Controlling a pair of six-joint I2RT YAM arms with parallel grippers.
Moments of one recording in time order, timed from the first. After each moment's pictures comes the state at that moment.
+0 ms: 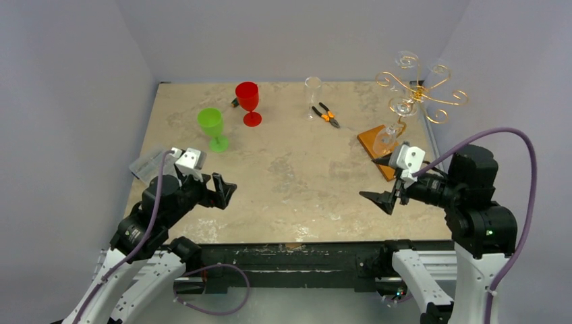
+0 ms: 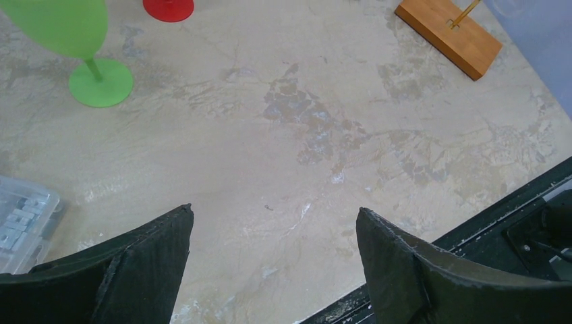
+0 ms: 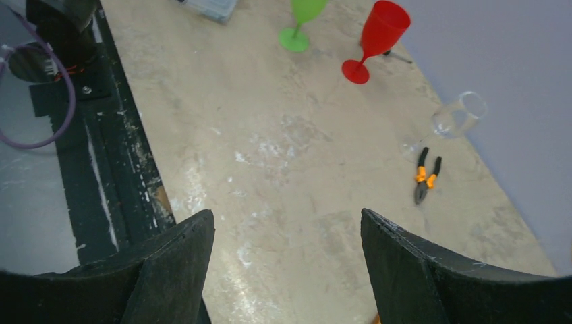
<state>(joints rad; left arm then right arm) -0.55 0.45 0.79 -0.70 -0.04 -0.28 0.03 0.78 1.53 -1.23 -0.90 -0.68</state>
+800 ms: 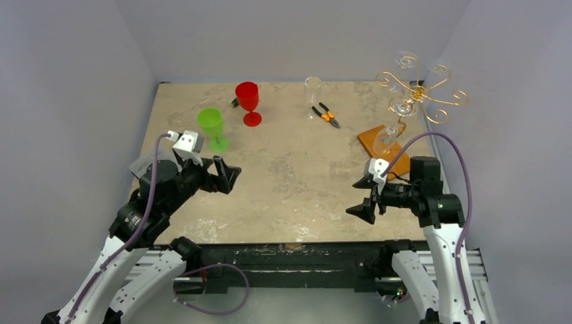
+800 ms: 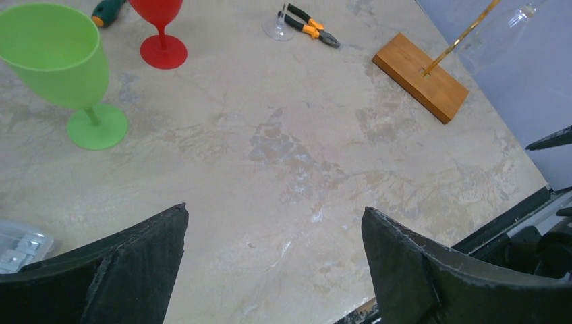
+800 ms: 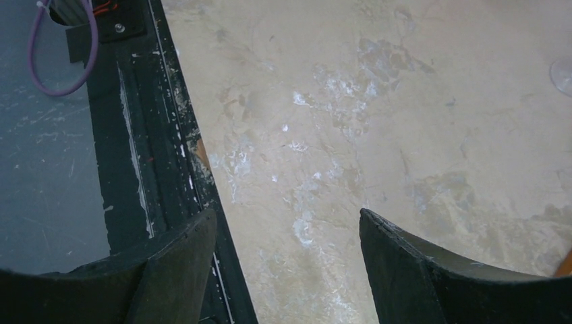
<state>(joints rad) -0.55 0.55 0.89 -0.63 -0.03 -0.33 0.03 0.69 0.91 -1.08 -1.00 -0.77</state>
